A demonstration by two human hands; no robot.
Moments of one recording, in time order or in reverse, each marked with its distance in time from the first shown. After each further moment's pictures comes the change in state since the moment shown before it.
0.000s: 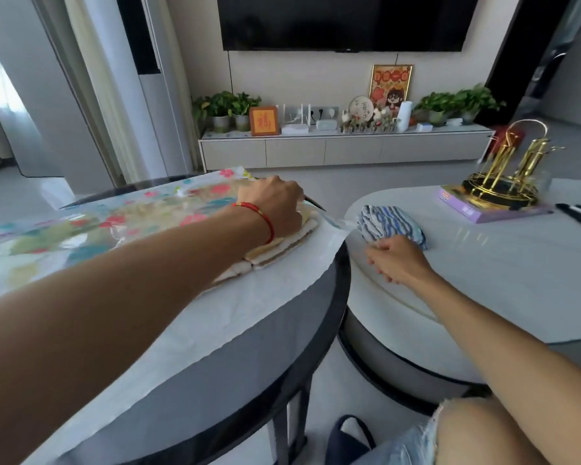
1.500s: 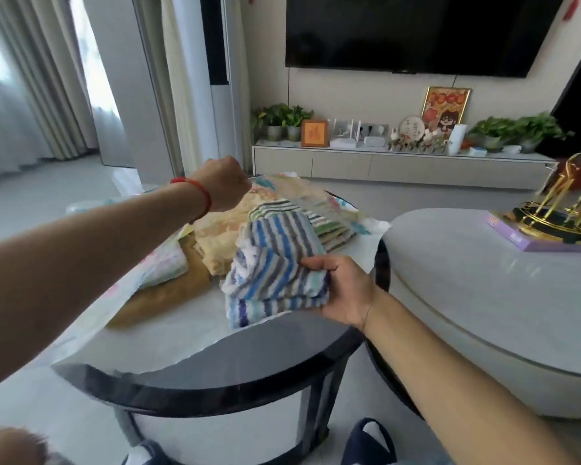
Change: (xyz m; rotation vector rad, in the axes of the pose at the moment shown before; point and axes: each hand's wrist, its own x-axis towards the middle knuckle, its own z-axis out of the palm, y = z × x) left_hand -0.103 -0.124 -0.060 -0.303 0.077 -0.393; right_hand -0.129 -0.119 0.082 1.238 -1.145 0.090
